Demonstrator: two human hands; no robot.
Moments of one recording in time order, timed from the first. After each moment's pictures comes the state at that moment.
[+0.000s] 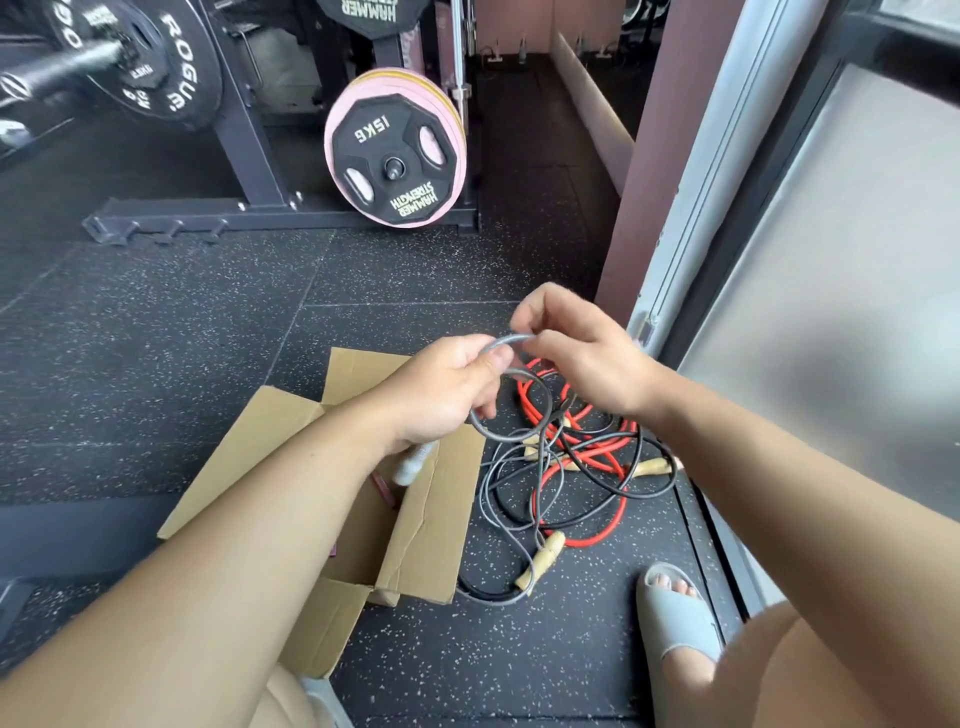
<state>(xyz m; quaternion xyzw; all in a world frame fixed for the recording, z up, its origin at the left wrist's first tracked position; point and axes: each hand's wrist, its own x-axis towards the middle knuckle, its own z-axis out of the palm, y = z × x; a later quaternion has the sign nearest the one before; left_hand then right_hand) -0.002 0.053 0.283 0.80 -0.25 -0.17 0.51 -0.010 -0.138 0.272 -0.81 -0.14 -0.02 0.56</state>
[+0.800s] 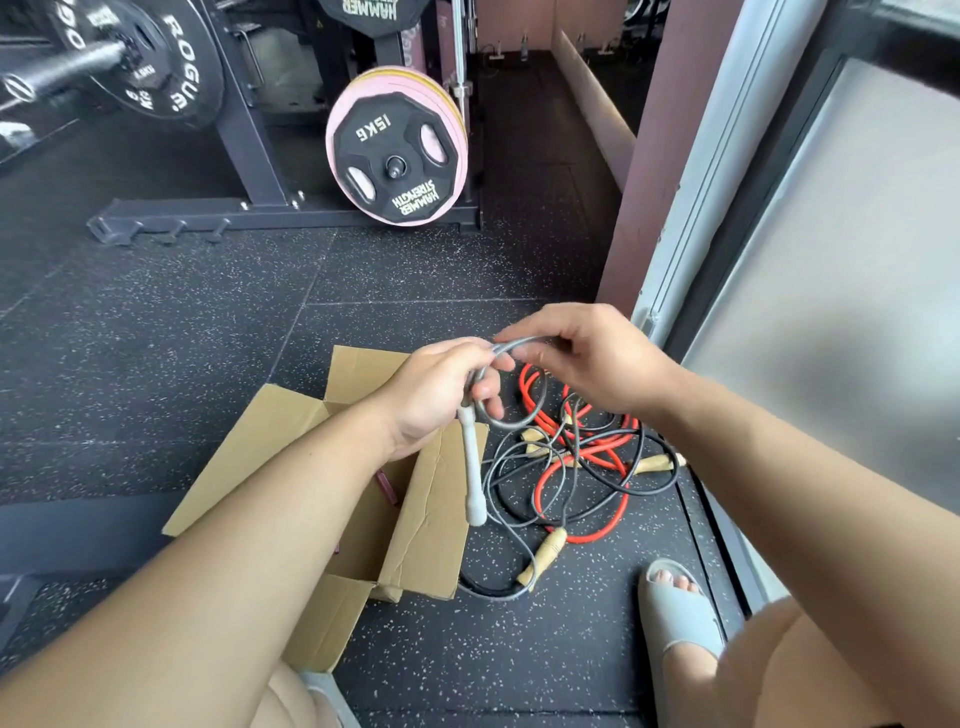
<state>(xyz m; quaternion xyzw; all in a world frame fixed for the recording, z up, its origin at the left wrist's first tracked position) -0.007 0.050 0.276 0.70 -0.12 -0.24 0.67 -0.008 -0.150 0.267 -0.88 -0.26 -0.11 0.38</state>
